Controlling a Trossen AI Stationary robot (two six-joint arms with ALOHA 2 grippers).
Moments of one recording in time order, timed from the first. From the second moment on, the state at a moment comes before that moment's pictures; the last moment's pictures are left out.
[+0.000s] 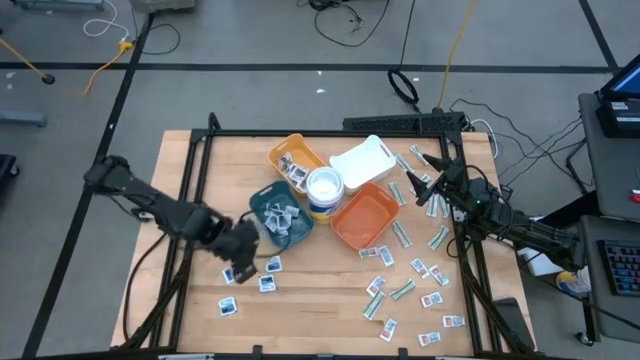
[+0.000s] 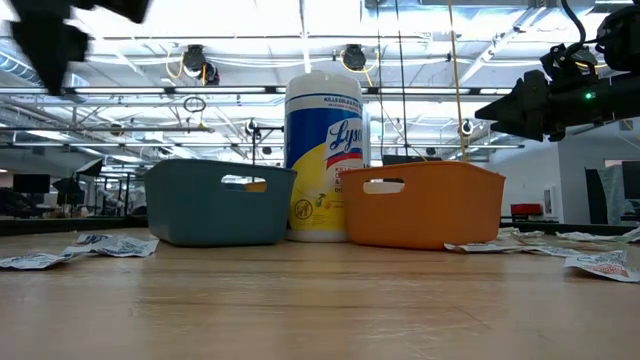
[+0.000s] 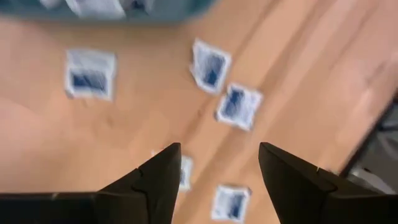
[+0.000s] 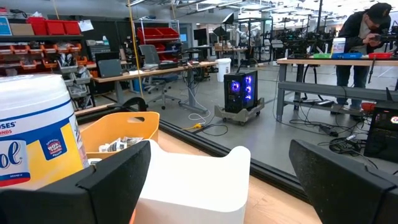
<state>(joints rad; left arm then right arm) -0.46 1.31 1.08 -1.05 -0.01 -1.07 -0.42 0.06 0.01 0.08 0.31 0.06</state>
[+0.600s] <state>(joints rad) -0.89 1.36 0.99 -1.04 0.06 -1.53 -0.42 0.06 0.01 0.08 0.31 0.06</state>
